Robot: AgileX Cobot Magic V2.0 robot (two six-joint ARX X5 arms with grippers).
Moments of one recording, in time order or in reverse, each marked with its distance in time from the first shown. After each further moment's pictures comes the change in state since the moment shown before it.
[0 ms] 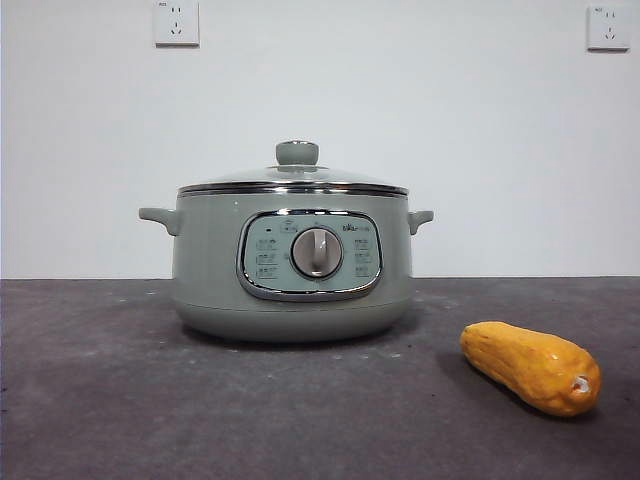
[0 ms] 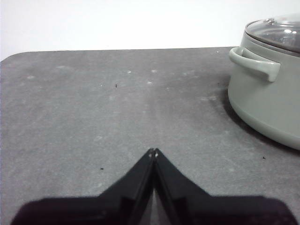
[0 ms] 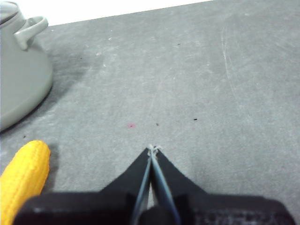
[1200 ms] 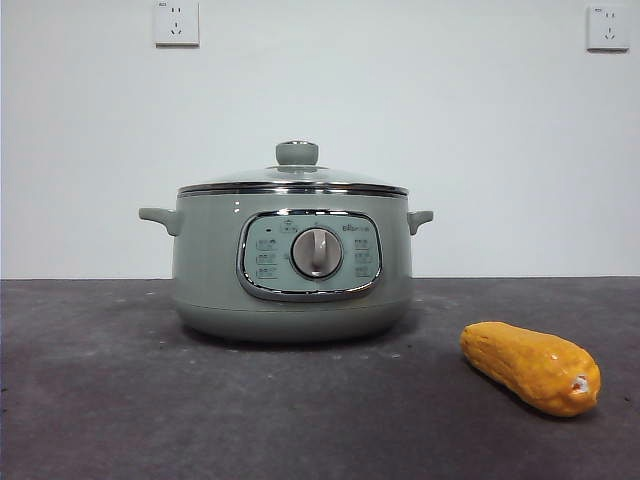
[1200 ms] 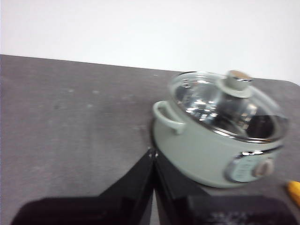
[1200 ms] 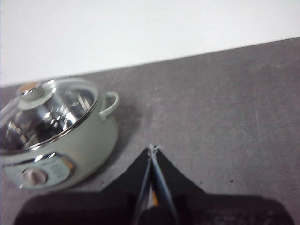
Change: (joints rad) left arm 0.000 0.177 0.500 -0.364 0.241 -0.156; right arm 0.000 0.345 0.611 -0.245 -0.148 0.019
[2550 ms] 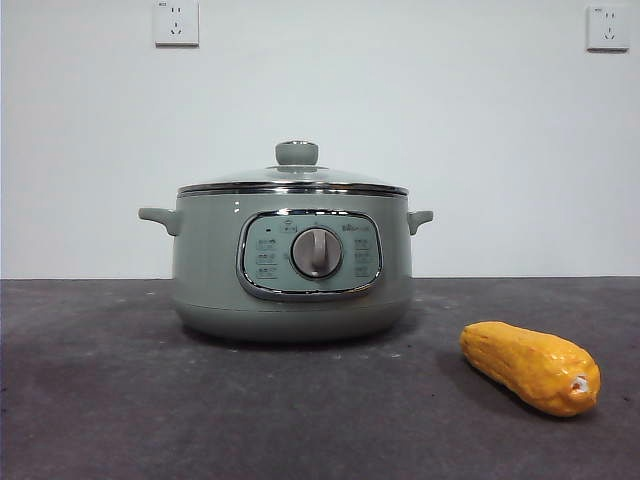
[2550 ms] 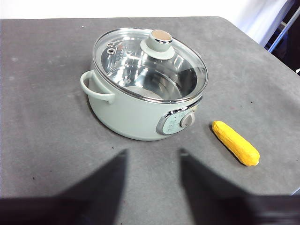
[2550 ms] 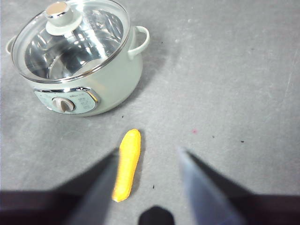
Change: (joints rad) left arm 0.000 0.296 0.397 -0.388 0.270 0.175; right arm 0.000 0.368 0.418 -0.439 -0.133 -0.238
